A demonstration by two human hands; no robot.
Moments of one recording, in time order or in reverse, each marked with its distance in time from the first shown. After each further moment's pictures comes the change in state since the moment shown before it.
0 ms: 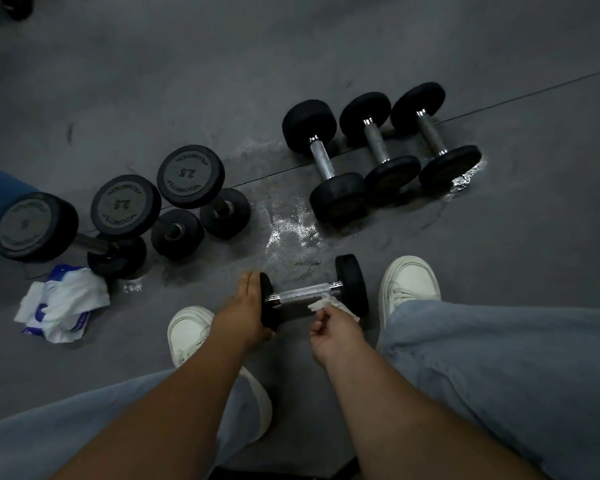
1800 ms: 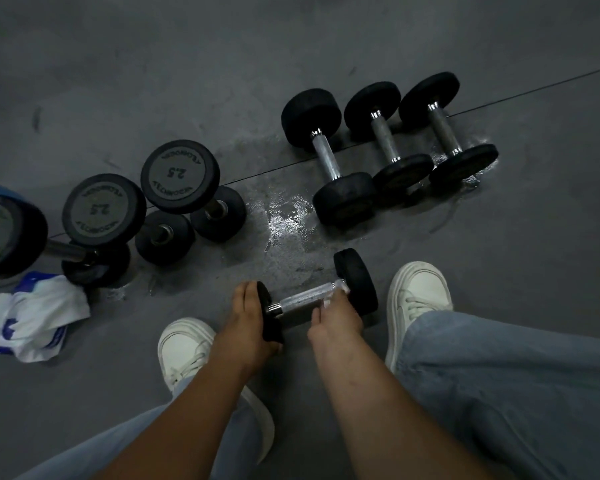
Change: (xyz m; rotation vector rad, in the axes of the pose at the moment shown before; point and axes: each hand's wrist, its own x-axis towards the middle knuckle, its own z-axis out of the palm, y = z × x) left_hand 0.007 -0.007 0.010 -0.258 0.054 0.036; right_hand 0.001 -0.004 0.043 -0.144 0.098 -0.138
